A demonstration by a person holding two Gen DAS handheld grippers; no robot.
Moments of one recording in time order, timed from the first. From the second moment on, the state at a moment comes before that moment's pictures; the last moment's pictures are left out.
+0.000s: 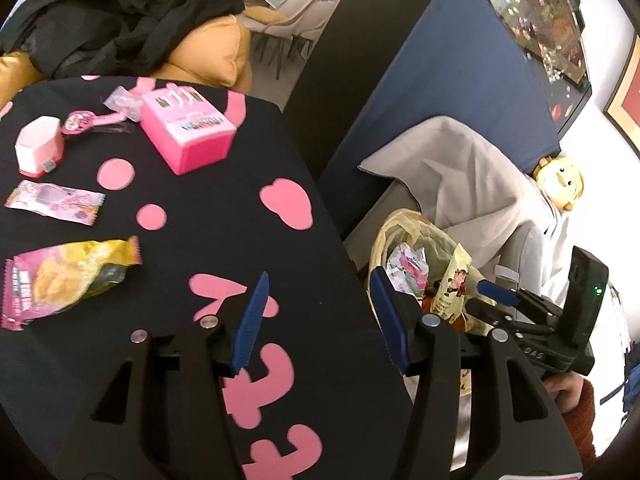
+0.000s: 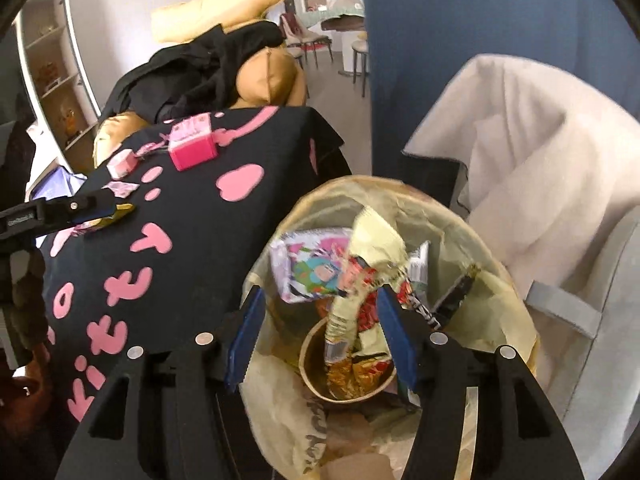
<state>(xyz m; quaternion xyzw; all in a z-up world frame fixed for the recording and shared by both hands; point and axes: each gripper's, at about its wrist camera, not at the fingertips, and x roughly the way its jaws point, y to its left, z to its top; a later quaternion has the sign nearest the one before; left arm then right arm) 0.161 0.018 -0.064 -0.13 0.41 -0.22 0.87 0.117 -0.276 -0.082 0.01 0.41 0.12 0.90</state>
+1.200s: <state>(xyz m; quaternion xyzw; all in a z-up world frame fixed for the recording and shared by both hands) 0.185 0.207 -0.056 -0.04 0.34 -0.16 0.92 0.190 -0.053 -0.085 -0.08 0.41 0.21 0.88</state>
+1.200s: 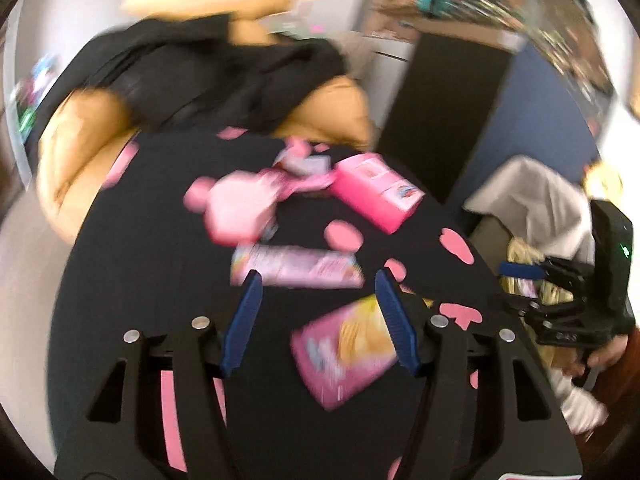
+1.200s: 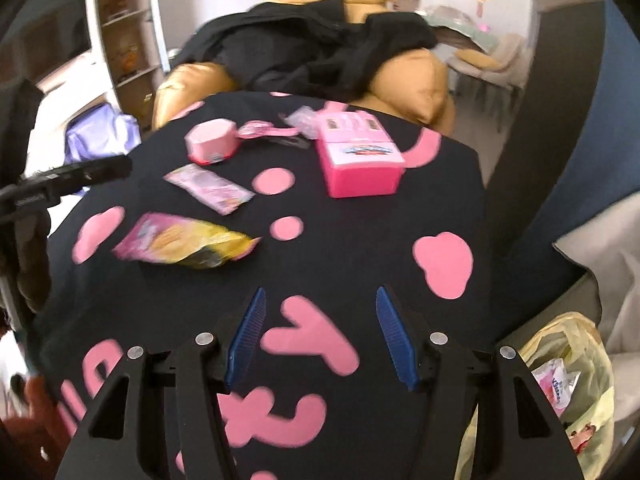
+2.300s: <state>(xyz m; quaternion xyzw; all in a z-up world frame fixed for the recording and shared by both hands) 0.351 0.209 -0.075 0.05 0.41 -0.15 0.90 0.284 -0.052 -0.110 -0.01 0.44 0.23 0.87</state>
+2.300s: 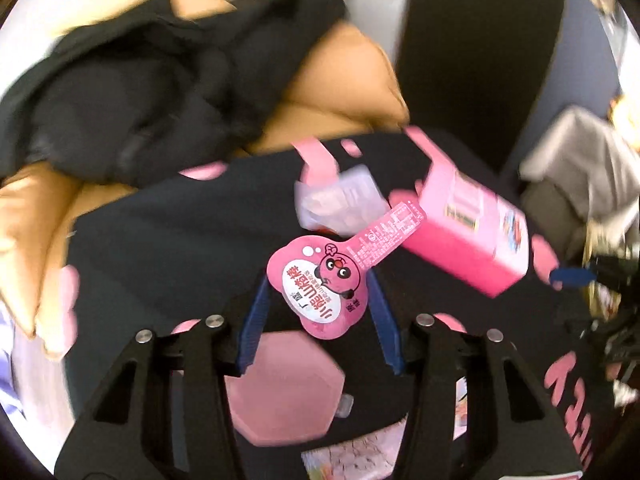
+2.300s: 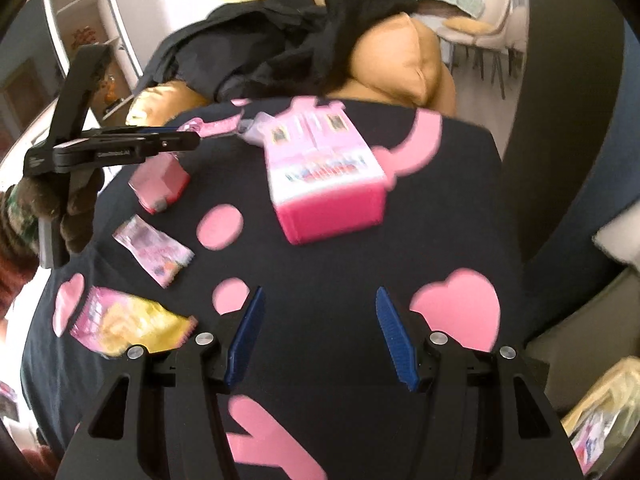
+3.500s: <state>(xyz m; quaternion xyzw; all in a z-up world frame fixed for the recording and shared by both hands) 0.207 0.312 -0.108 -0.16 0.41 -0.04 0.89 0.406 0.150 -0.125 -0.27 0.38 0.18 0.87</state>
